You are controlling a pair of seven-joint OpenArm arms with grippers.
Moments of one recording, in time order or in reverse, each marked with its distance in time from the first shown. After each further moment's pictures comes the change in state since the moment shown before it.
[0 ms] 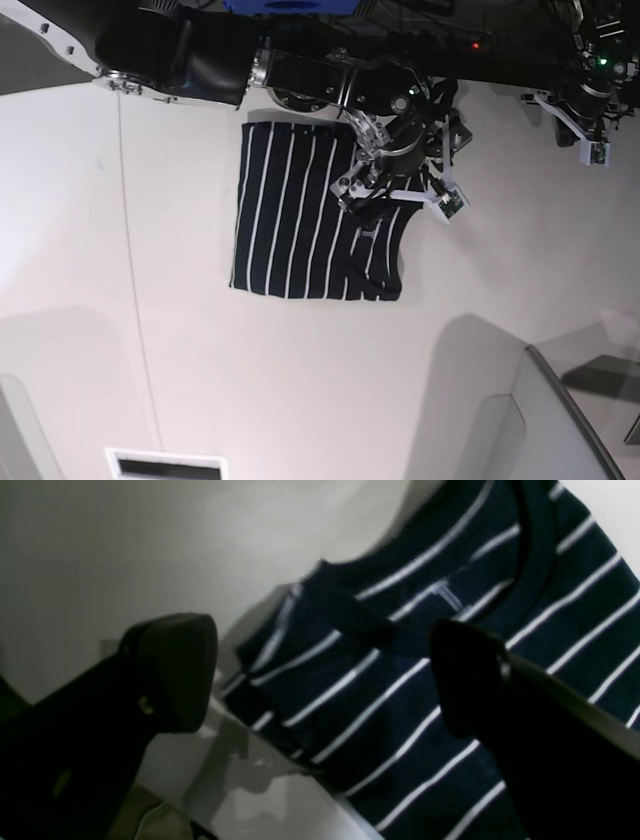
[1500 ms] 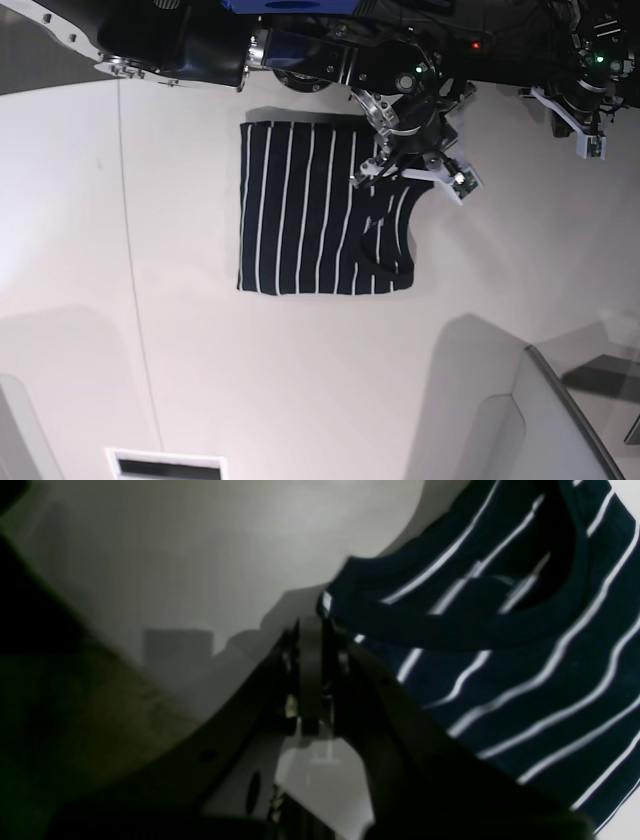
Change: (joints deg) left arm -0.5 0.1 0.0 -3.5 0.0 0.0 -0.2; right arm -3.0 -0.1 0.3 6.2 -0.2 0.3 -5.9
